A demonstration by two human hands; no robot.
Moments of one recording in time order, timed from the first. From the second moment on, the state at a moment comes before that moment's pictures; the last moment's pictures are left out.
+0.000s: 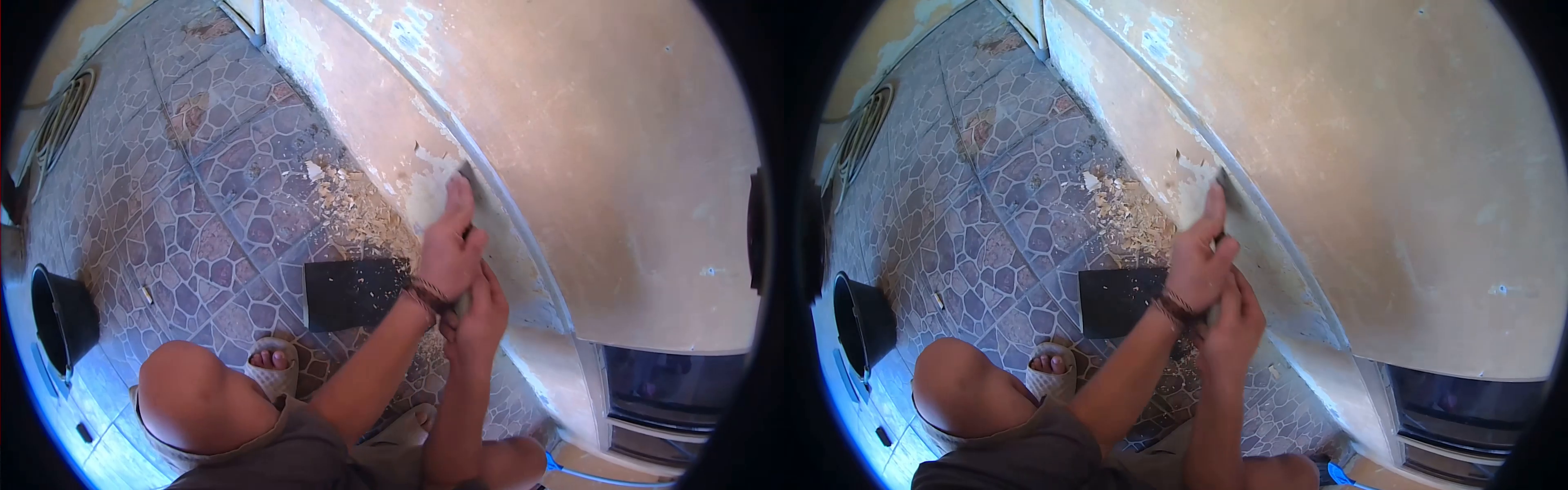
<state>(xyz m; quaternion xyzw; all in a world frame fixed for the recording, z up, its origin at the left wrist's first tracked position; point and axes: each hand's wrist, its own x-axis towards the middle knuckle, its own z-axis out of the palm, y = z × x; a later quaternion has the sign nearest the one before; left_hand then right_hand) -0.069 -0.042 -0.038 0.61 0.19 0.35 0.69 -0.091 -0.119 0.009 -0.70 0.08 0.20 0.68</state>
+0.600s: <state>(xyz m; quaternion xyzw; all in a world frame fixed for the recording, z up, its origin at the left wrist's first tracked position) -0.071 -0.044 -0.035 0.60 0.18 0.35 0.70 -0.096 -0.117 0.014 -0.71 0.11 0.19 0.67</state>
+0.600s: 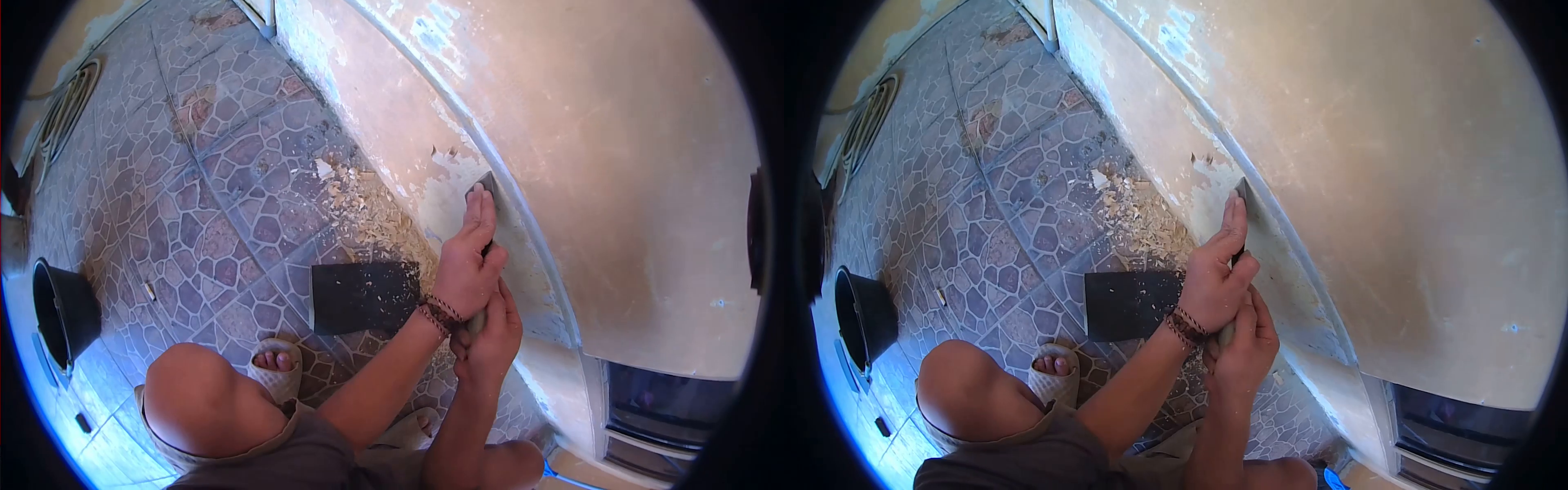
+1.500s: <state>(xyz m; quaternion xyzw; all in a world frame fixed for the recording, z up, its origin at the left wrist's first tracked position) -0.064 0.028 -0.053 0.61 0.24 0.35 0.67 -0.083 -0.049 -0.005 -0.70 0.05 0.22 0.68</state>
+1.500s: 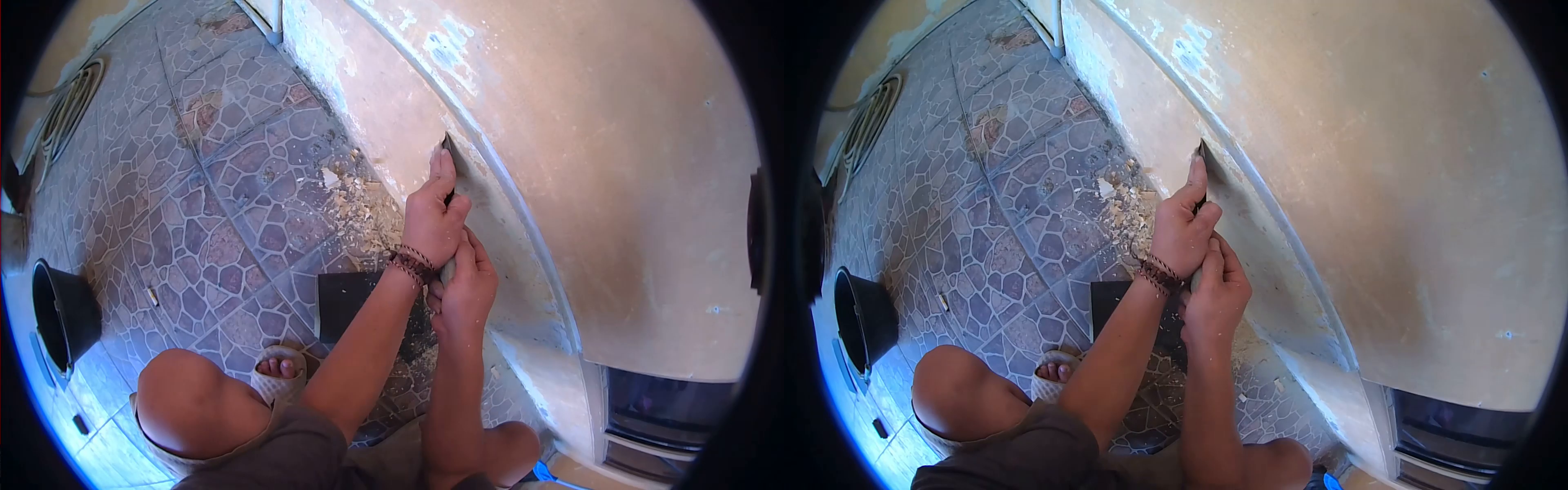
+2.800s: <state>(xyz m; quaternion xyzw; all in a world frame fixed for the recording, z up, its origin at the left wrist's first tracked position) -0.060 0.043 -0.061 0.62 0.24 0.42 0.62 -0.062 -0.042 -0.027 -0.75 0.00 0.21 0.63</state>
